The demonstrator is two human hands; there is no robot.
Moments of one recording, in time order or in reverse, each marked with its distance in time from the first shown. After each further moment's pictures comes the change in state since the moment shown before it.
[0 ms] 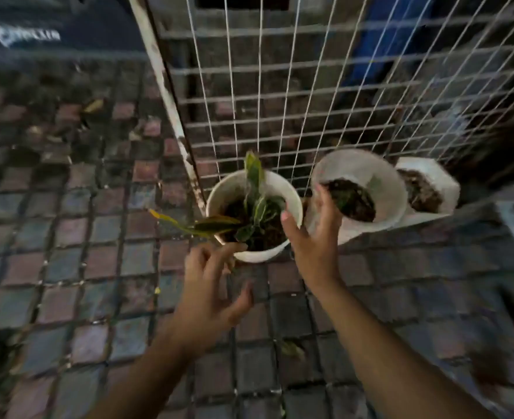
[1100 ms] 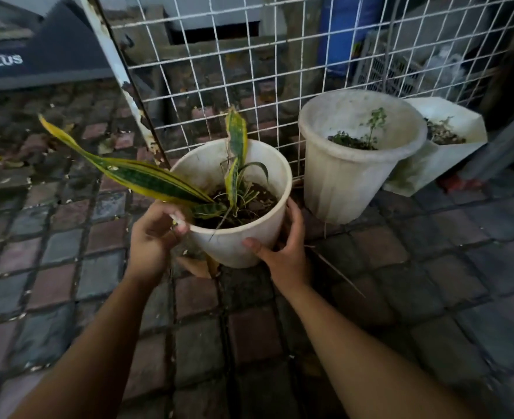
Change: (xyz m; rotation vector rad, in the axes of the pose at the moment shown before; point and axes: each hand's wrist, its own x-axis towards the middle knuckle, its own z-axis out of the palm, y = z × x) left_hand 0.037 -0.188 0.059 -0.511 0.056 0.003; right_hand -0.069 0.208 0.089 0.359 0.014 0.075
